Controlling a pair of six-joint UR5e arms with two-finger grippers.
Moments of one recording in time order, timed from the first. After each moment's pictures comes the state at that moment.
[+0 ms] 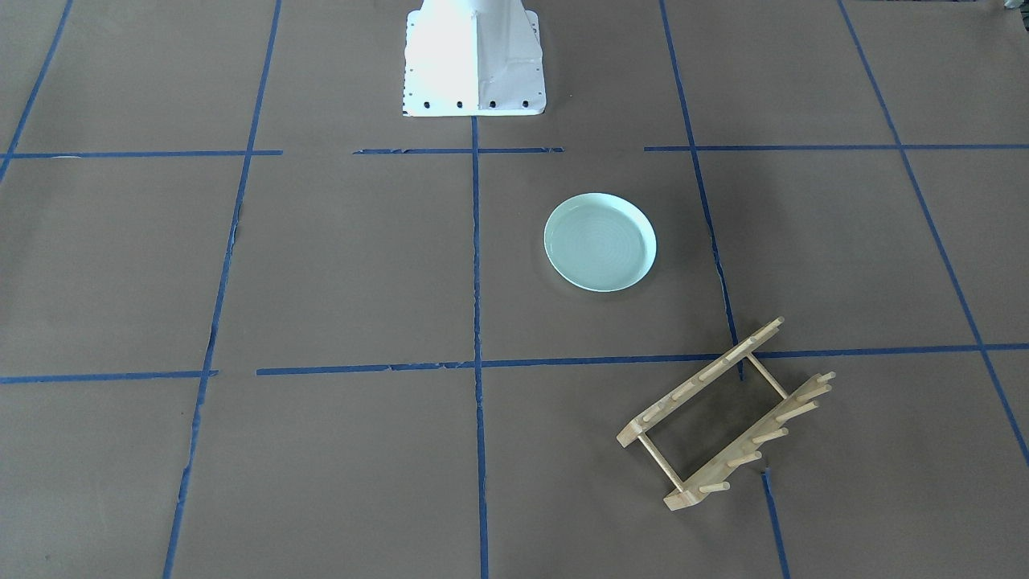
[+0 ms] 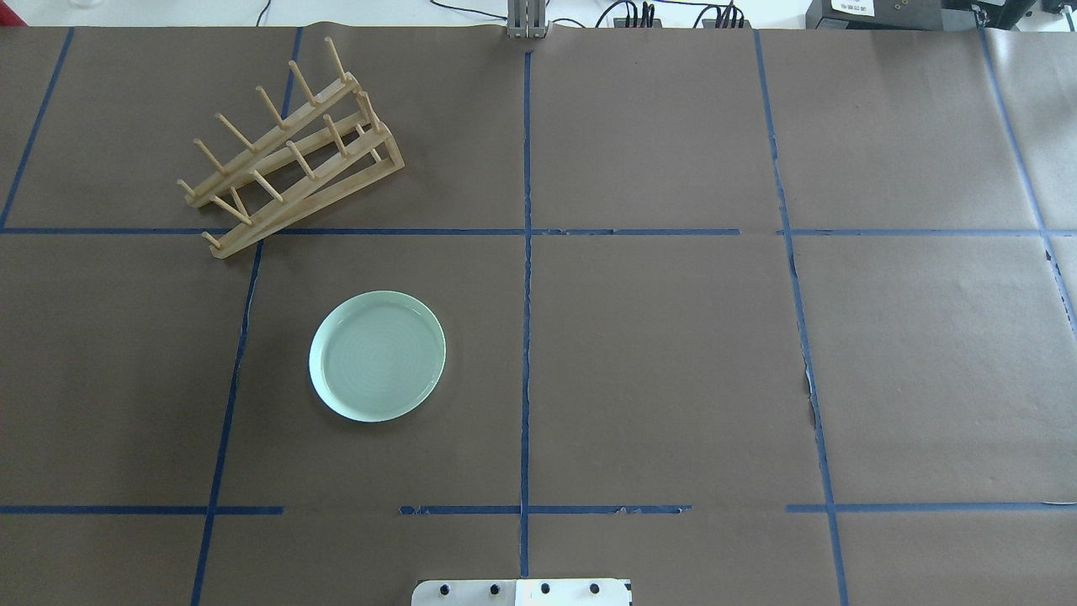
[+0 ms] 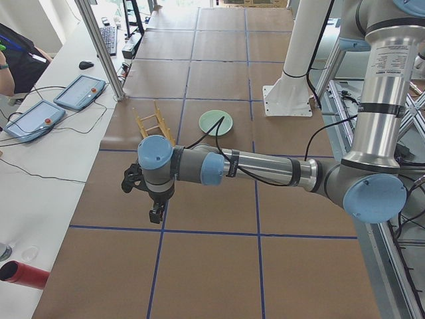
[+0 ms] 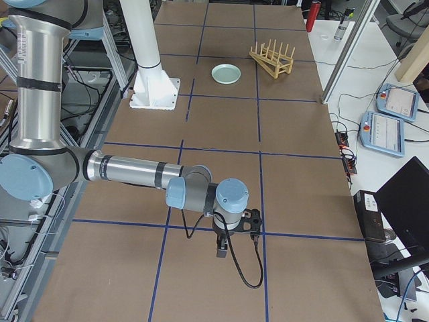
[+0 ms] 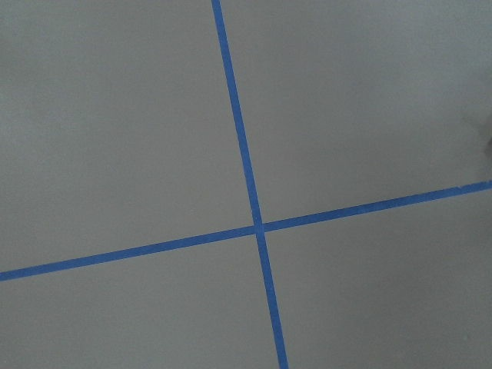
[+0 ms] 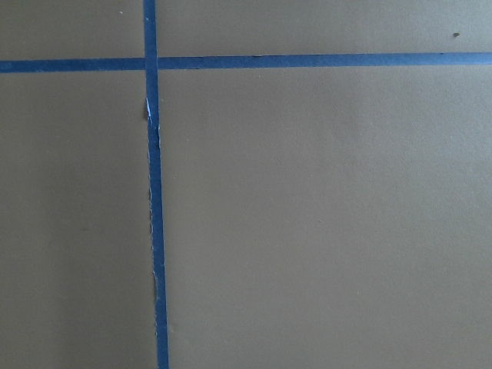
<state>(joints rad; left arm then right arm) -1.59 -1.66 -1.63 -1.59 -2.38 0.00 1.62 -1.68 1.60 -1.60 2.30 -0.07</state>
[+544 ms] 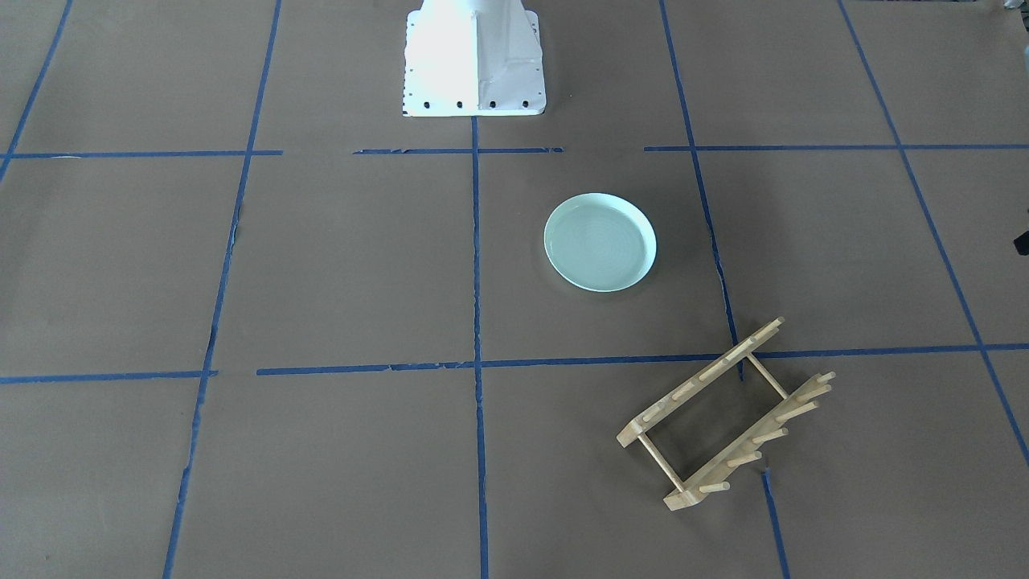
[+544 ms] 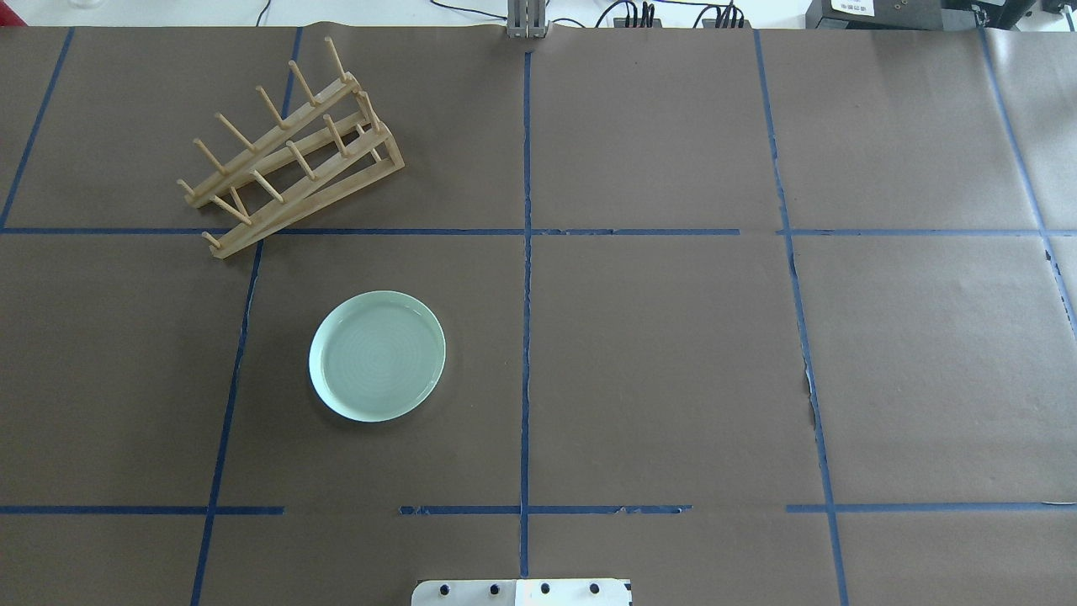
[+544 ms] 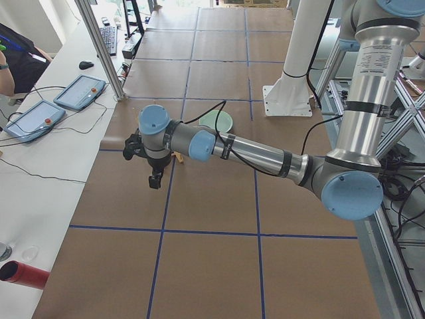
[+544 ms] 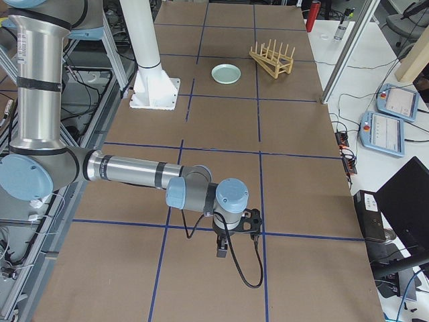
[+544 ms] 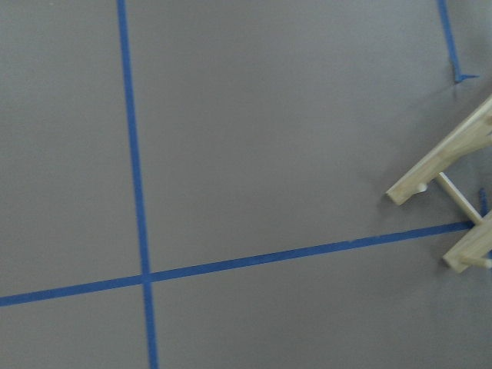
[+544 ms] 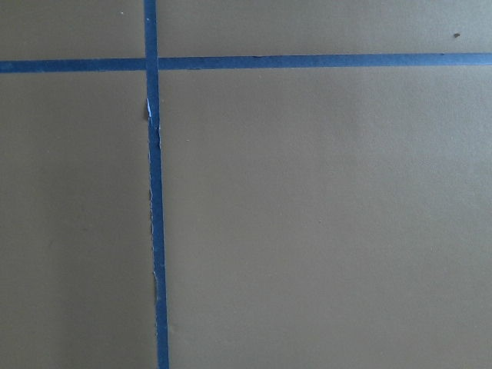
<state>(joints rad) -1.41 -1.74 -1.74 -1.66 -2.41 -0.26 1.62 -1.68 1.60 -1.60 2.30 -0.07</state>
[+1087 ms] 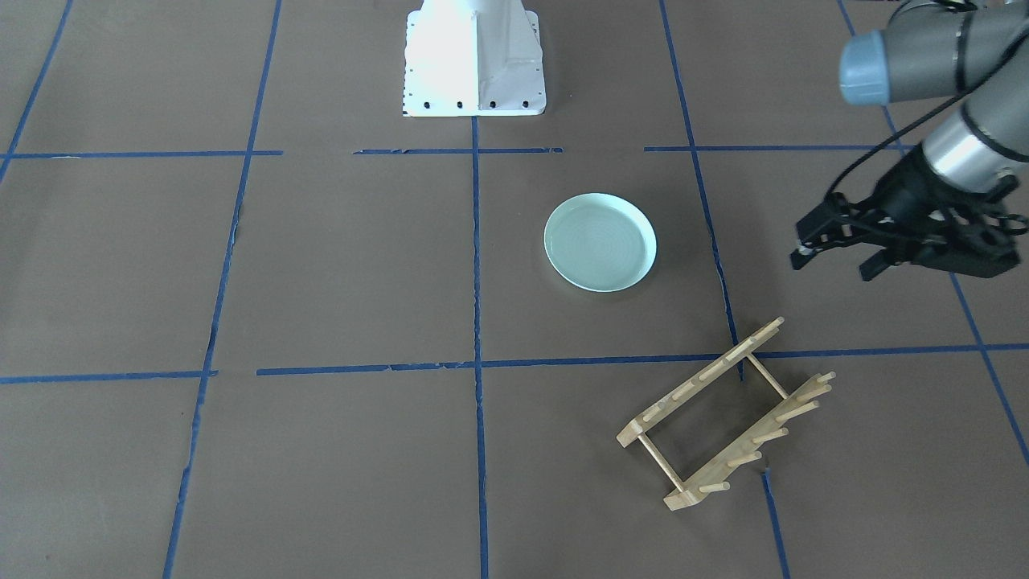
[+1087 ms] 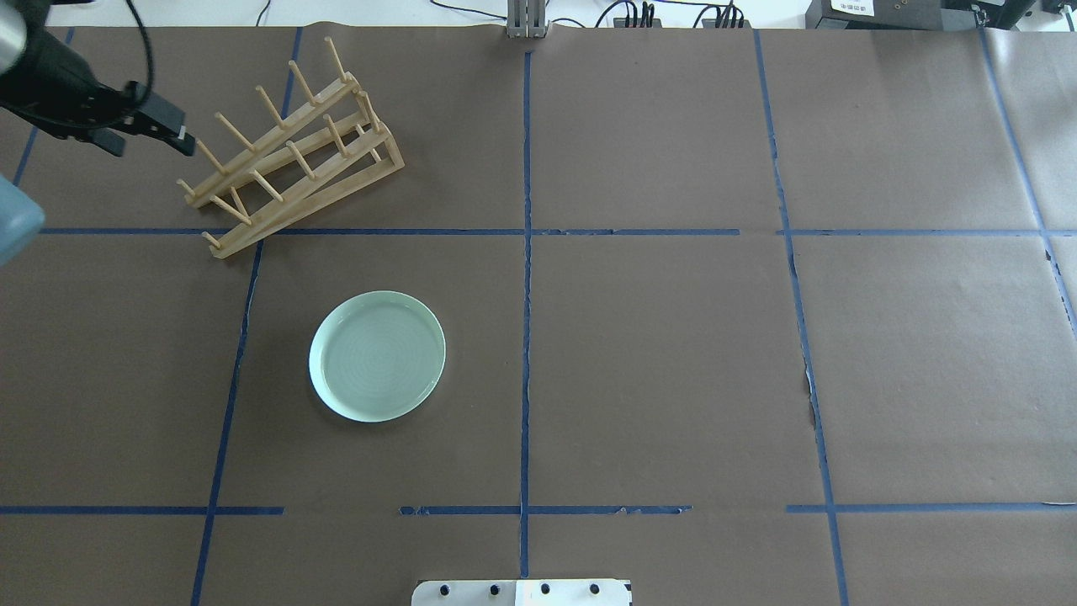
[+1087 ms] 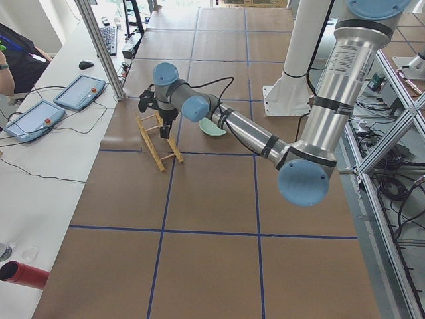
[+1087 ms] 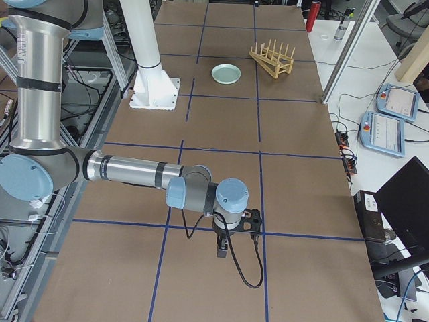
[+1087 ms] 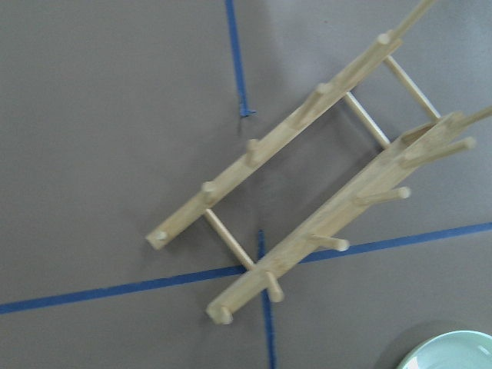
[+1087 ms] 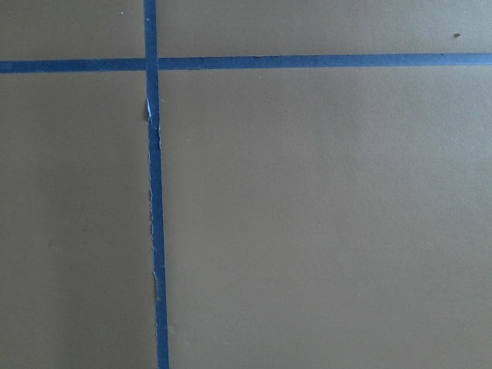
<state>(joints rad) -1.06 -1.97 -1.80 -1.69 -2.29 -0.82 1.62 -1.68 1.60 -1.60 2.30 -0.07</state>
